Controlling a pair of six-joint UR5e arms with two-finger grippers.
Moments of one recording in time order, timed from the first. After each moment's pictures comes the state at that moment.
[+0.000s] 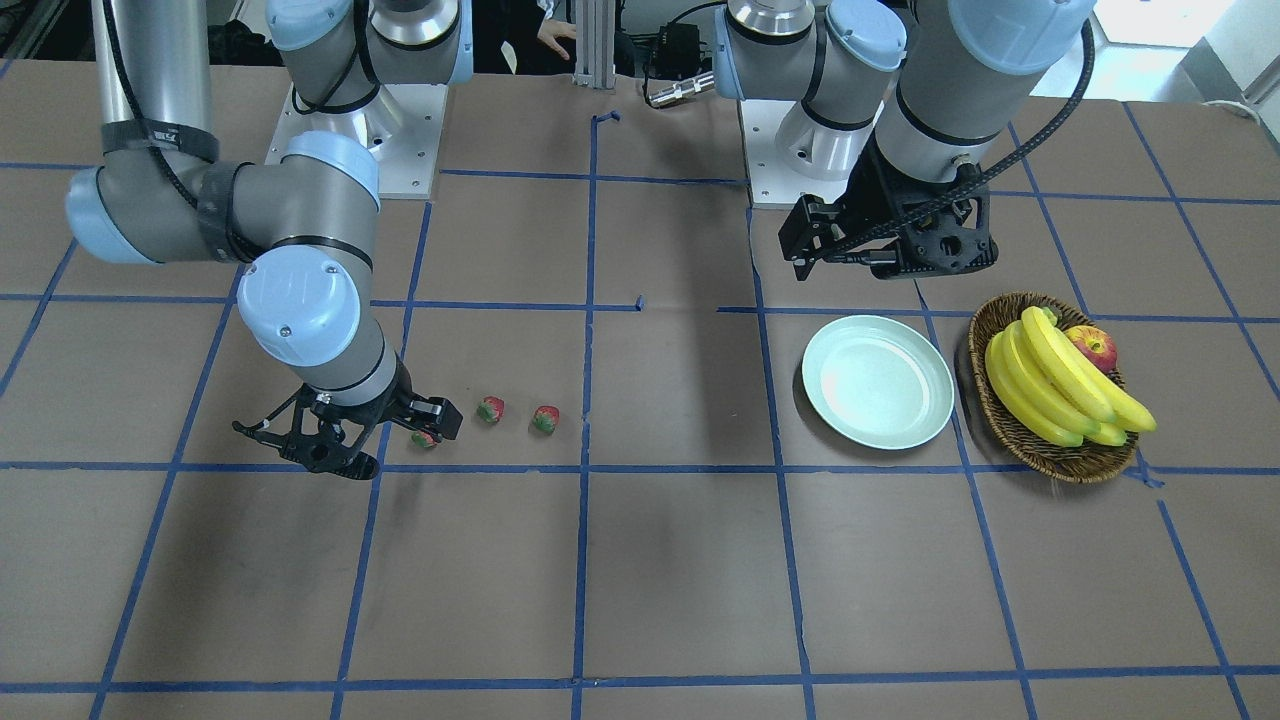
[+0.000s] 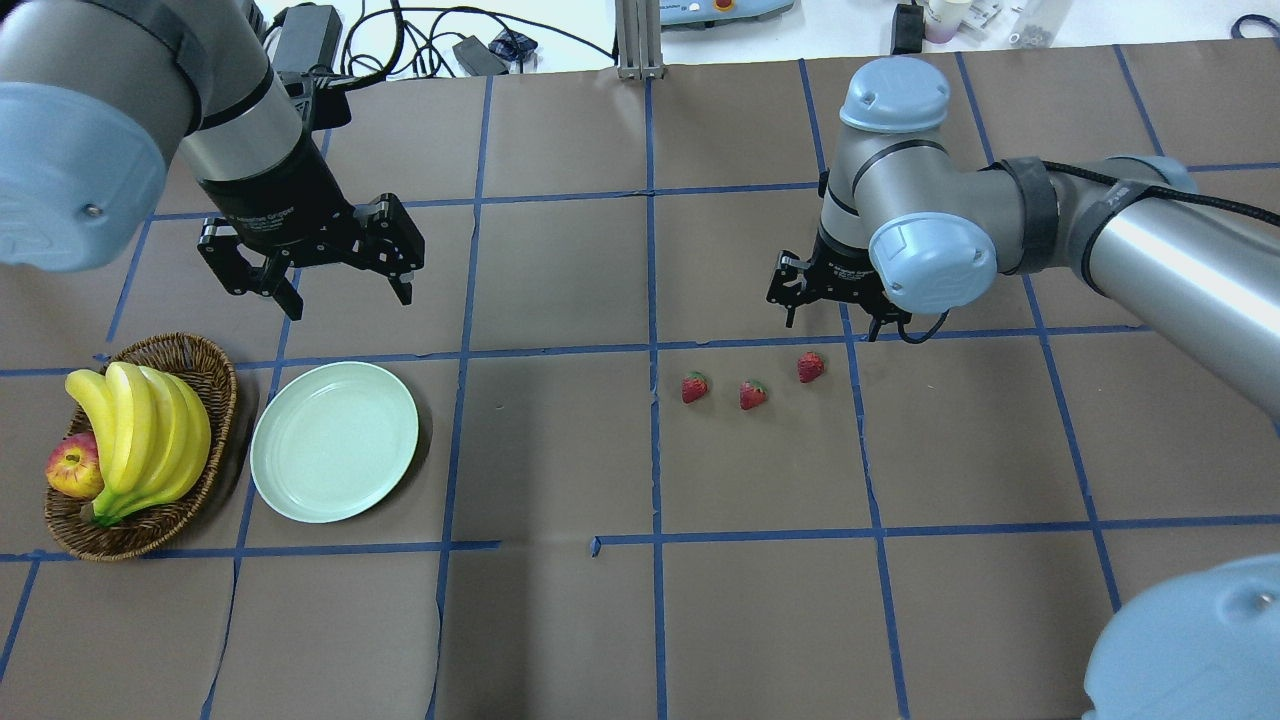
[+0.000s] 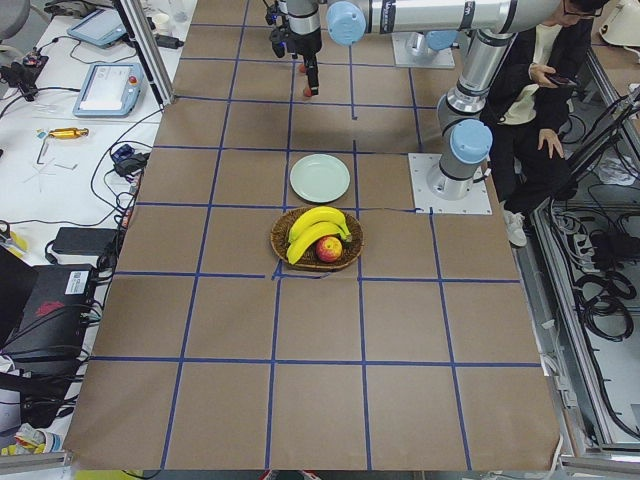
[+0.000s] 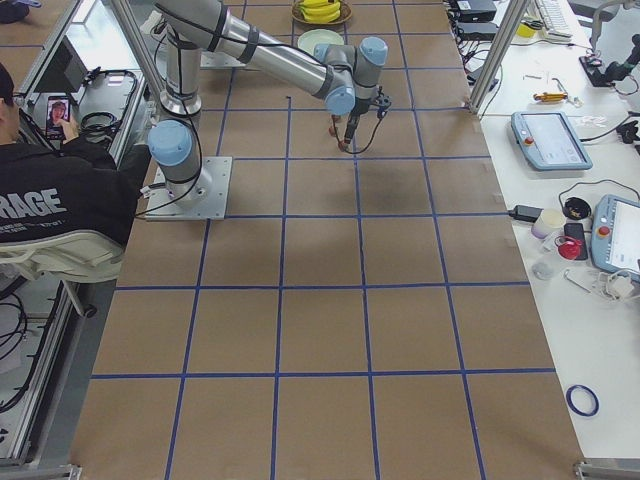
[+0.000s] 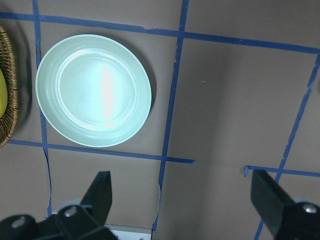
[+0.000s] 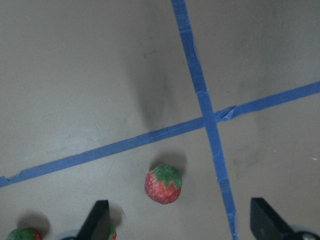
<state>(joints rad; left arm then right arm) -1.57 -1.58 -1.63 -1.61 1.58 -0.13 1.63 -1.21 1.80 -2.02 -1.56 0.36</state>
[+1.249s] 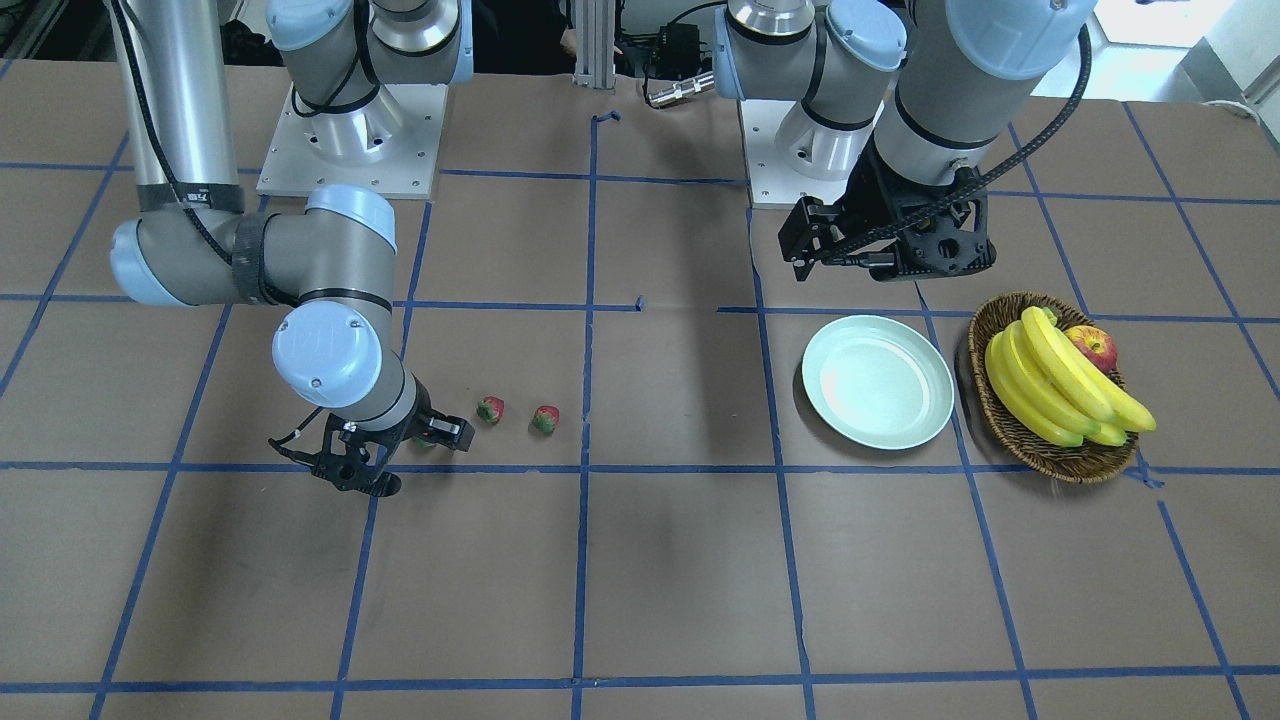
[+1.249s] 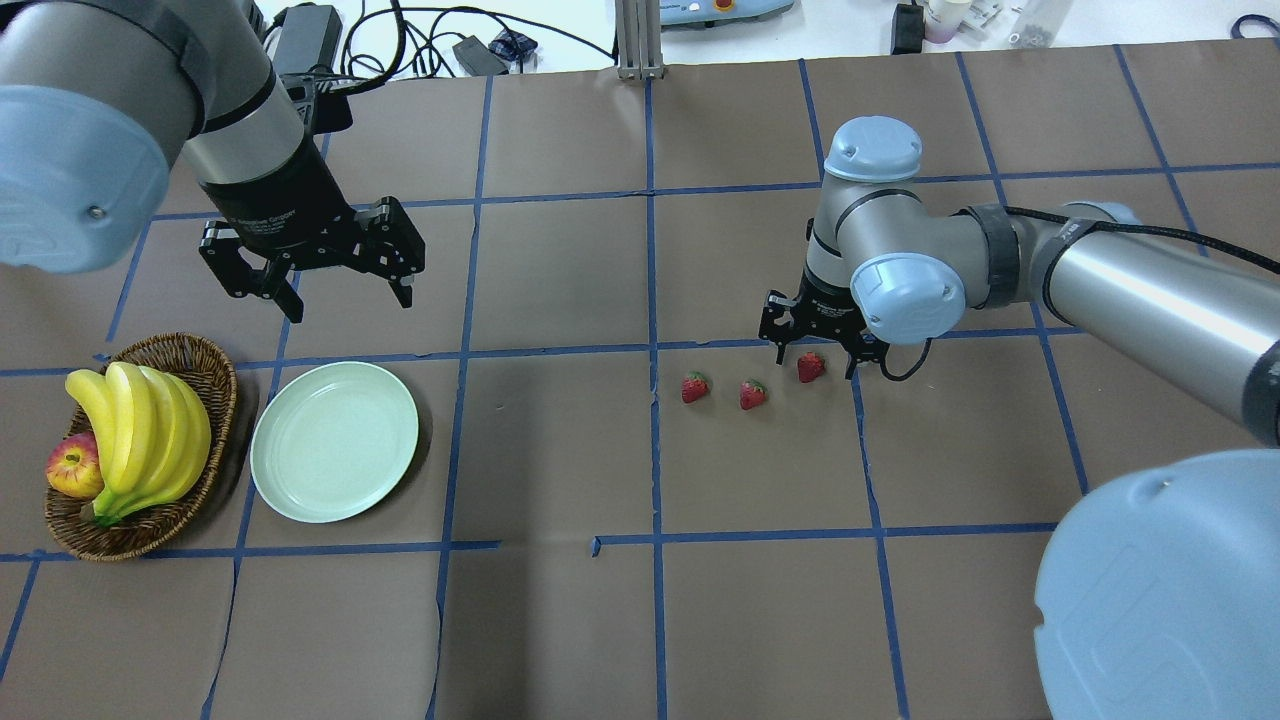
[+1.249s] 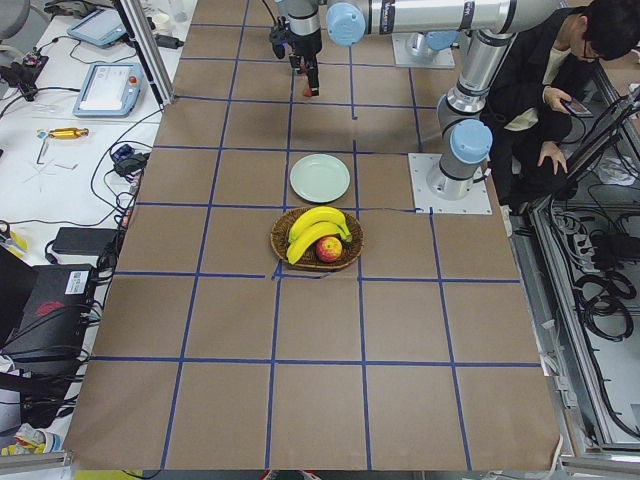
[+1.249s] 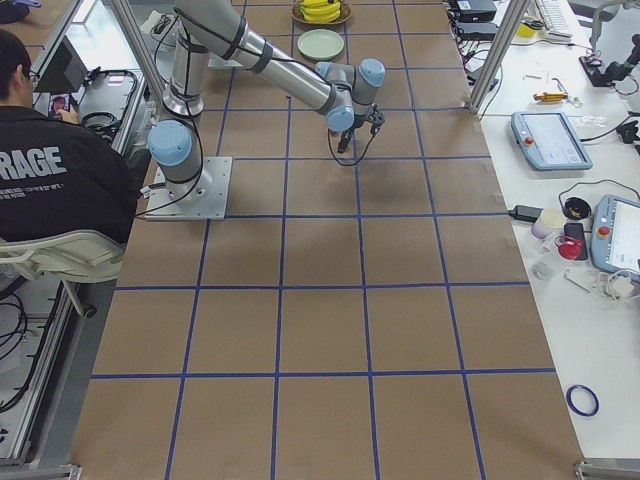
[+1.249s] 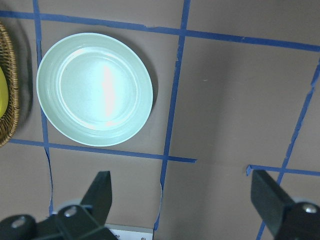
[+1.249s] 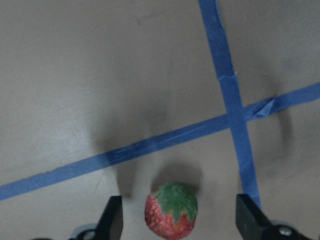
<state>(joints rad) -1.57 -1.58 -1.64 -1.61 1.58 -0.13 1.63 -1.13 1.84 -2.08 -1.55 0.37</state>
